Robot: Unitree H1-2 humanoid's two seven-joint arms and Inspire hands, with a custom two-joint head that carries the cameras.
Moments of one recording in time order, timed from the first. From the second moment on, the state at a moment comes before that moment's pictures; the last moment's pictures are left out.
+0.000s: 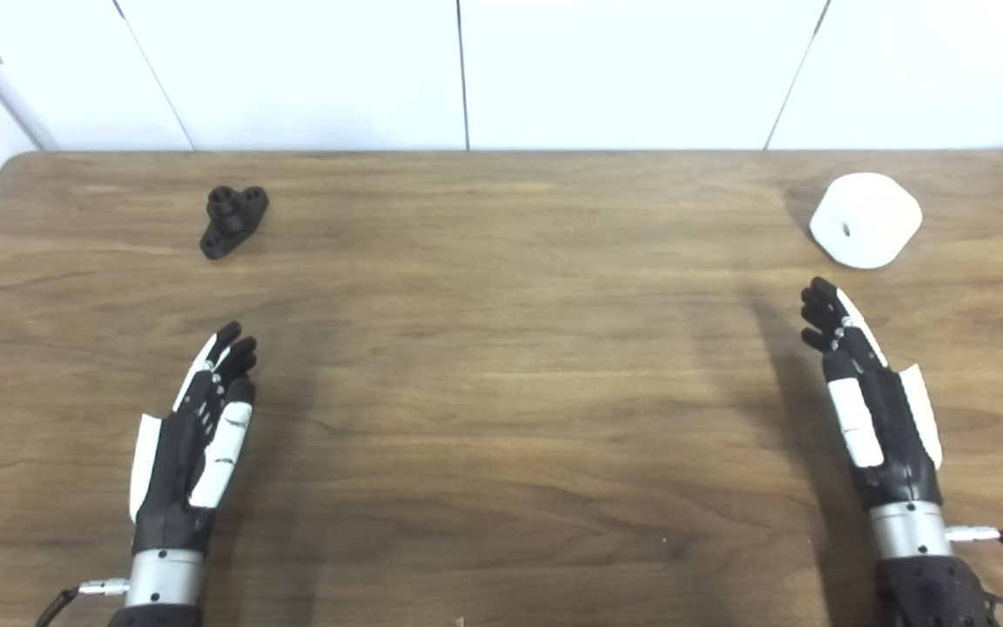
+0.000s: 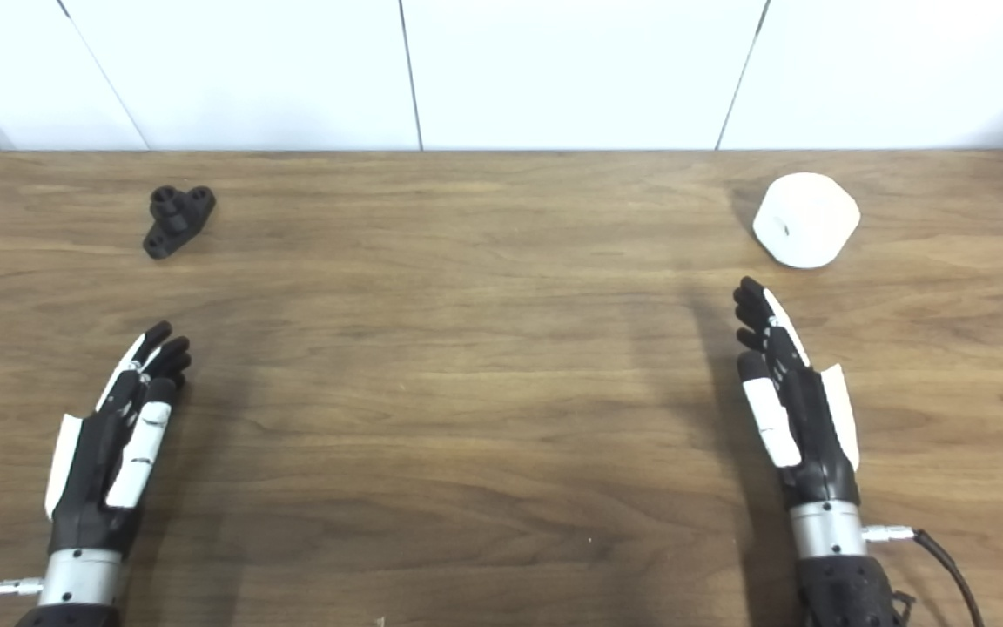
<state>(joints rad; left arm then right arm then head) 0.29 0.17 0.14 -0.25 0.07 -0.15 -0.02 0.21 -0.11 -0.13 -0.20 -0.14 -0.18 0.04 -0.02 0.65</state>
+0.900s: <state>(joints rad) 0.30 0.17 0.13 -0.23 0.08 -0.20 -0.04 0.21 -0.12 -0.13 -0.19 -0.13 -0.21 0.04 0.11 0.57</state>
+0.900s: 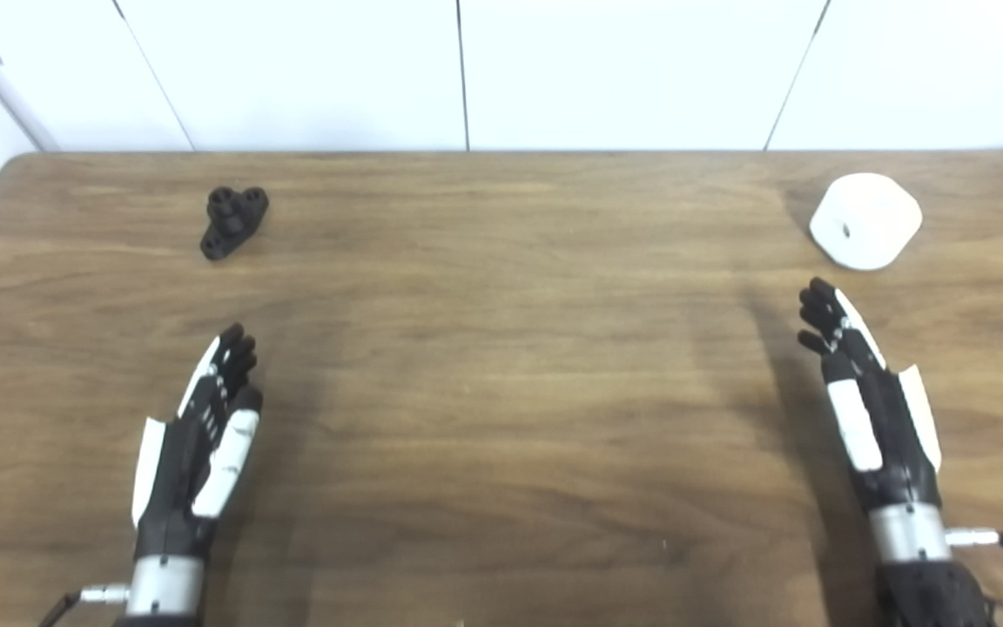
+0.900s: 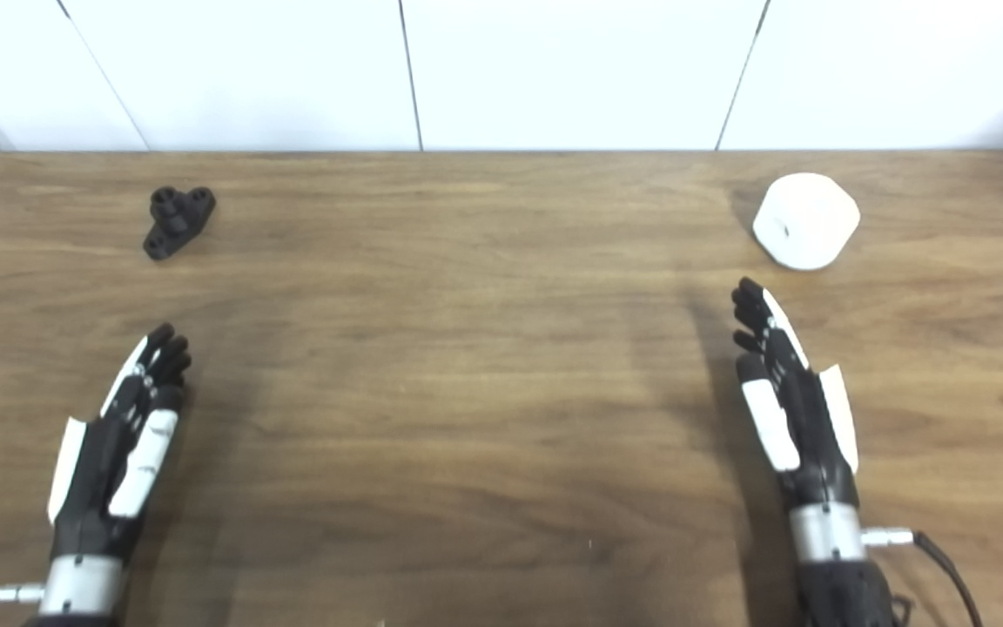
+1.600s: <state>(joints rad) 0.29 0.14 0.12 -0.21 0.14 -0.26 0.00 0.19 -0.12 -0.15 -0.14 -0.08 -0.29 0.04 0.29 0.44</state>
